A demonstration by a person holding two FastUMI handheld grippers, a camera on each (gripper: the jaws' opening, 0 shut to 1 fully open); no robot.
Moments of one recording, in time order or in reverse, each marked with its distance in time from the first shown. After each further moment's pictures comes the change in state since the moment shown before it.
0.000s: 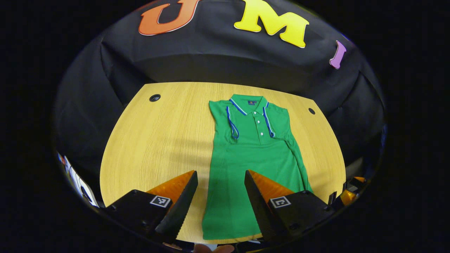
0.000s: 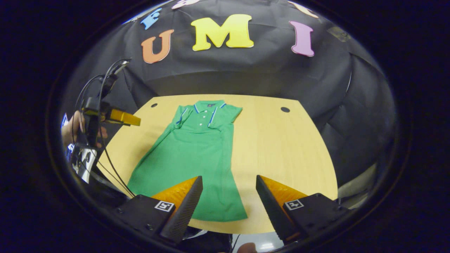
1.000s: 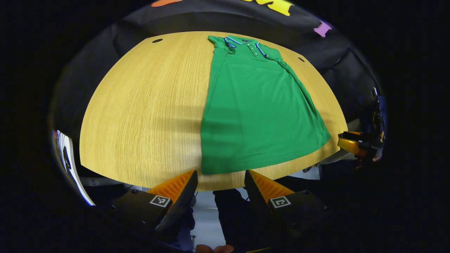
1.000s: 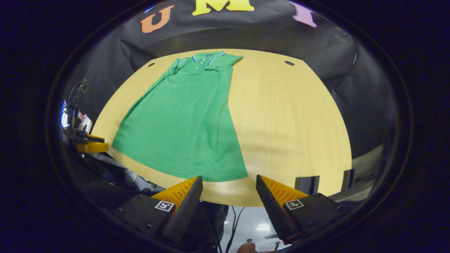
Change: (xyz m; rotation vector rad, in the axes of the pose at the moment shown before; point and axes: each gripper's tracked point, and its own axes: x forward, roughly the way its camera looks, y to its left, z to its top) left arm -0.039 0.023 -0.227 0.022 0.281 -0.047; right arm 0.021 -0.022 -0.142 -0.039 0.311 -0.026
